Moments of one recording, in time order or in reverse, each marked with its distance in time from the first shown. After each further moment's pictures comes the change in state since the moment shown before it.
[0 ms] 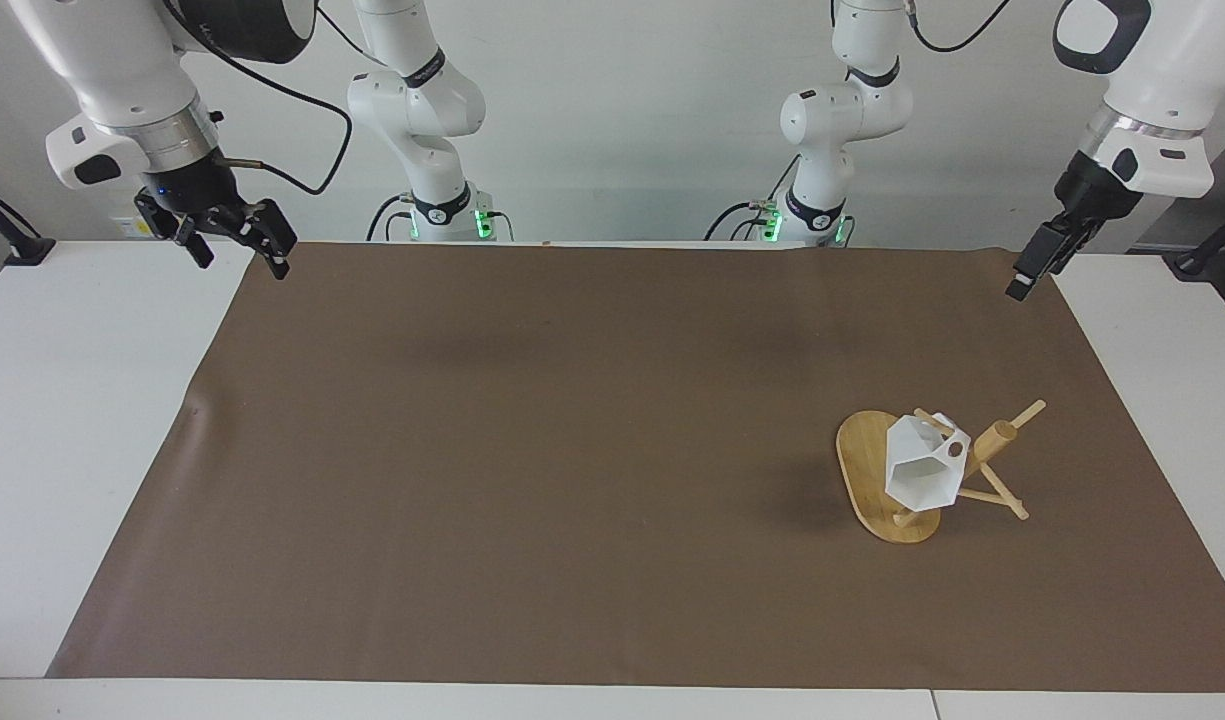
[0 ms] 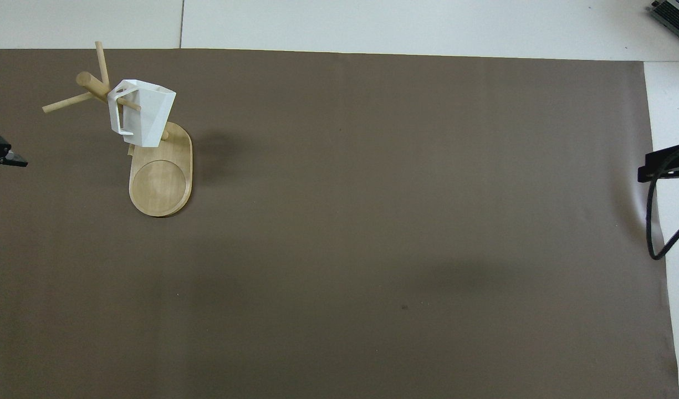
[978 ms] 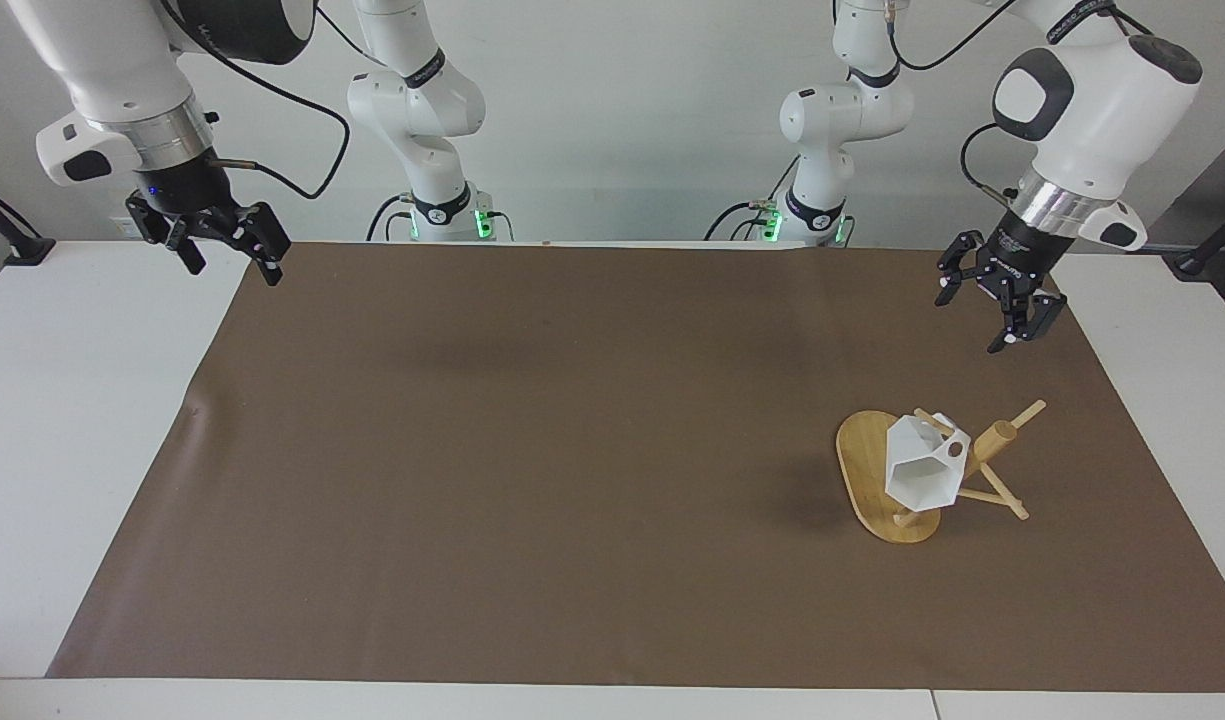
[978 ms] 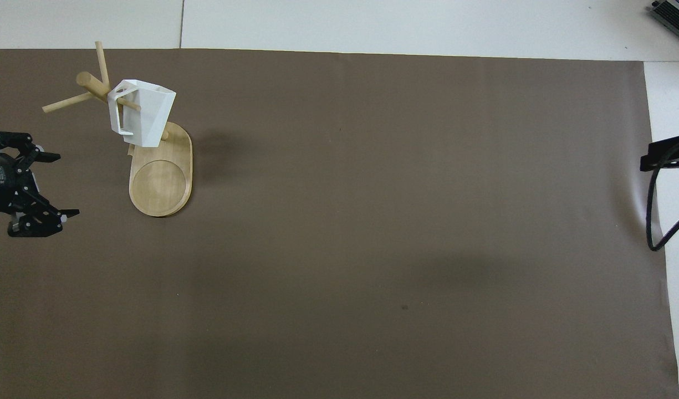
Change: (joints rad) left arm -0.036 -0.002 -0.013 -0.167 -0.124 0.158 -1.325; right arm 0.000 0.005 -0.001 0.003 0.000 0.051 0.000
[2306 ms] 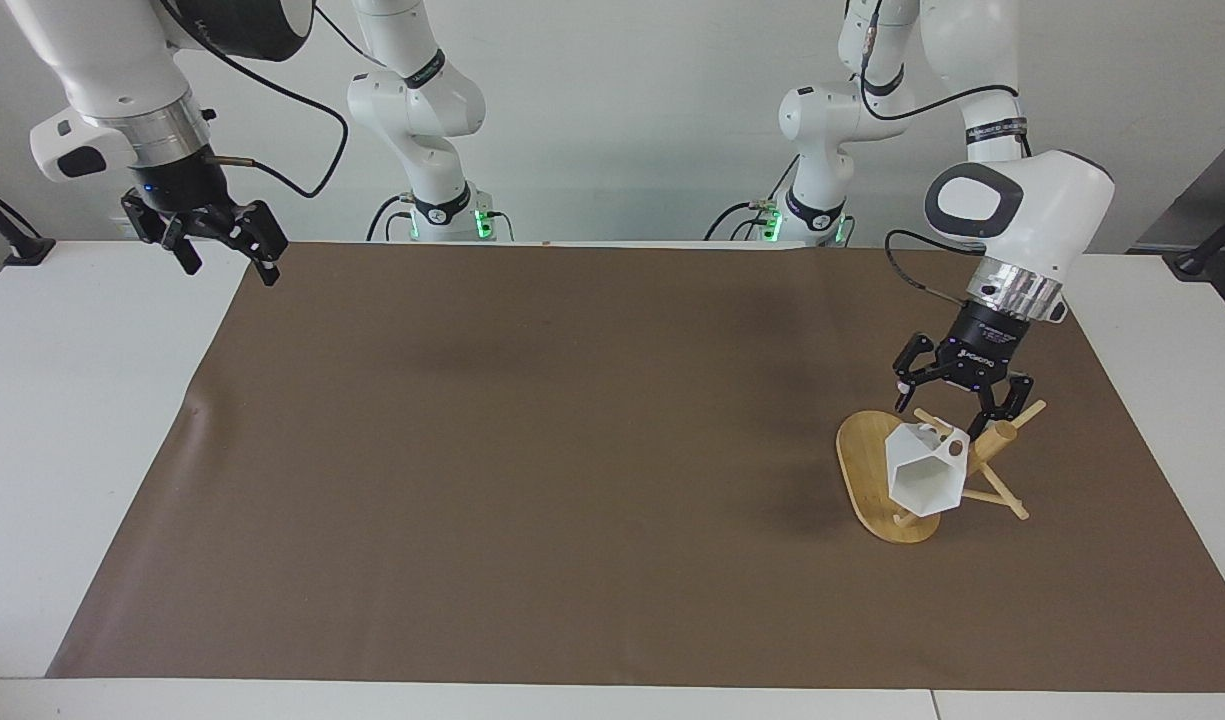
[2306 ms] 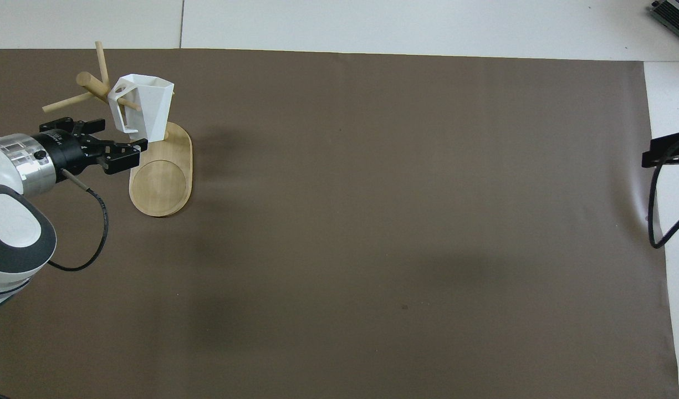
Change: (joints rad) left arm -0.088 0.178 -0.012 -0.174 -0.541 0.688 -0.516; right arm 0.001 0.006 0.000 0.015 0.000 0.001 0.000
